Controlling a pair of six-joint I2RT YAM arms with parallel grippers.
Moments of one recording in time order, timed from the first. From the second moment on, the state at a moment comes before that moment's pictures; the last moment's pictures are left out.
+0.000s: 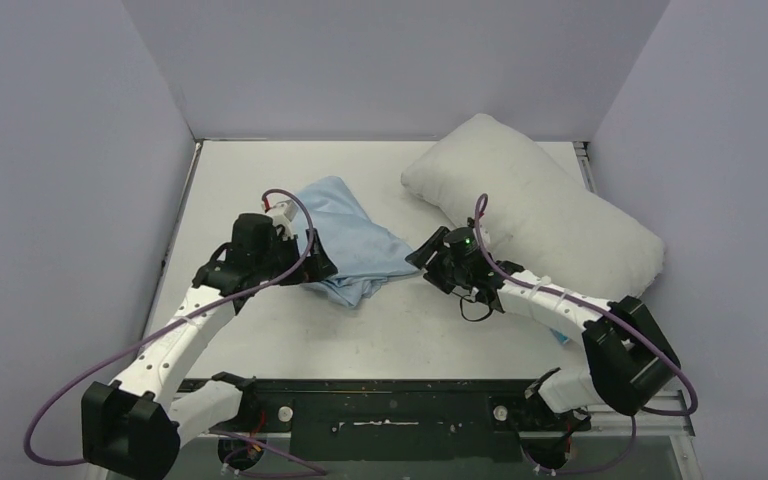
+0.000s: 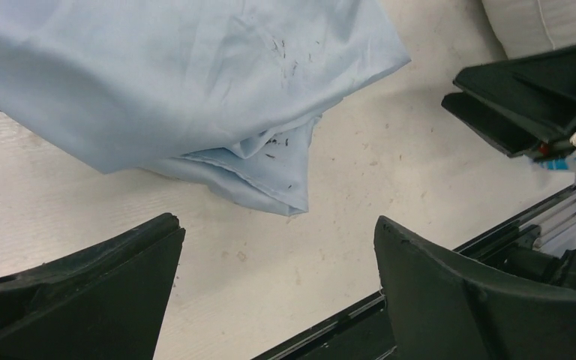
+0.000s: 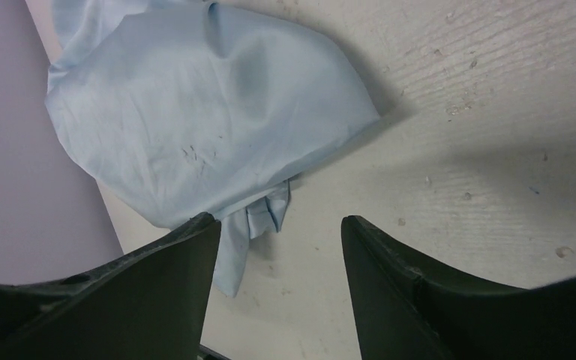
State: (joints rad) left arm -0.31 1.08 0.79 -0.45 0.28 -0.50; right arm 0.62 1.36 0.73 -0.09 0.04 1.16
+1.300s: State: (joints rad) left arm -0.39 0.95 0.80 -0.55 0.11 -0.40; right arm 0.64 1.68 0.77 0.10 0.29 1.27
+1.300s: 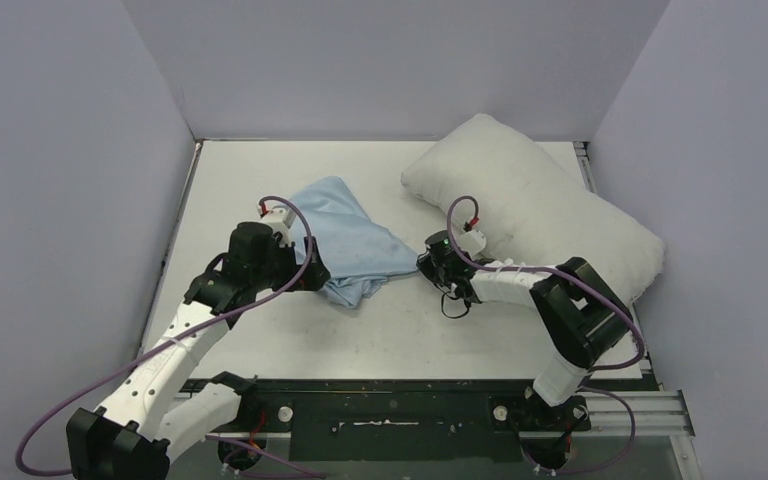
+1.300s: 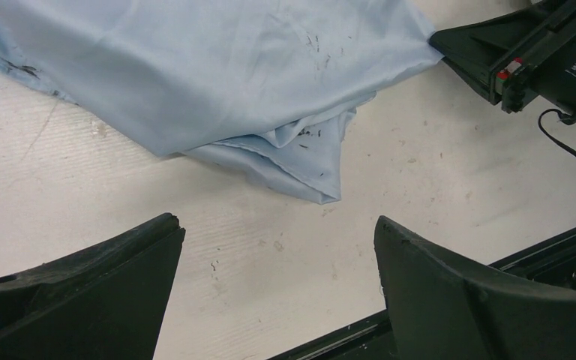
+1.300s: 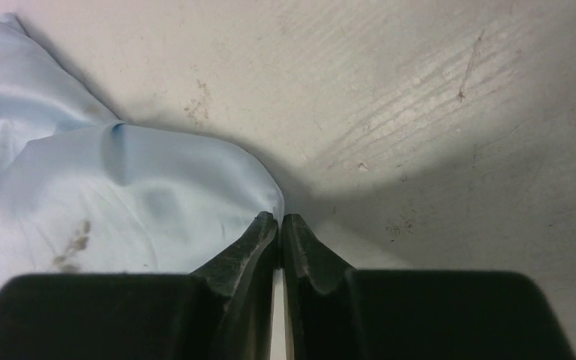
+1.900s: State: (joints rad) left arm -0.30 1.00 0.80 -0.57 0.19 -0.38; right arm 0.62 1.21 1.17 0.01 0.50 0.87
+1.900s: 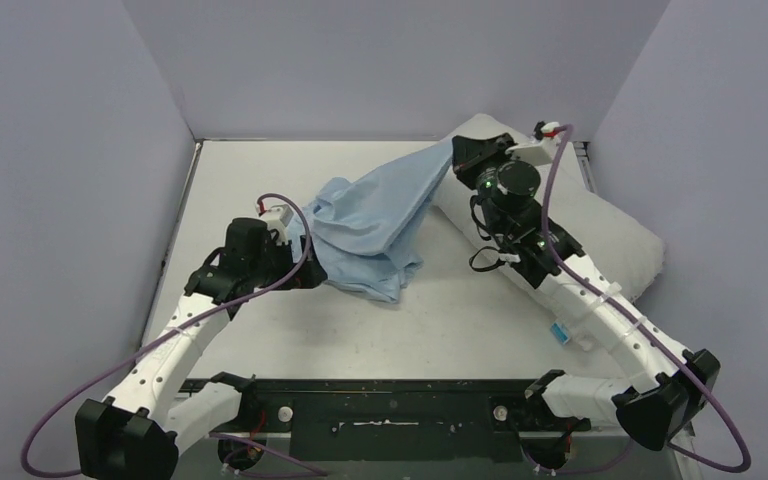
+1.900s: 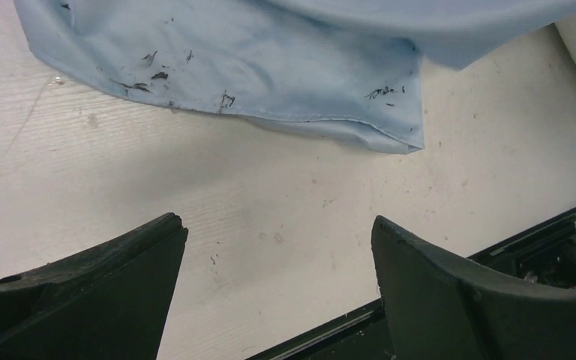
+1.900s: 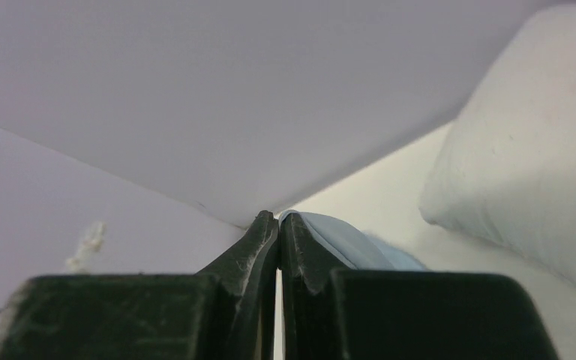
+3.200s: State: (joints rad) left arm -0.49 1.30 0.48 0.05 0.44 -0.92; right arm 0.62 0.90 1.11 -0.13 0.52 0.80
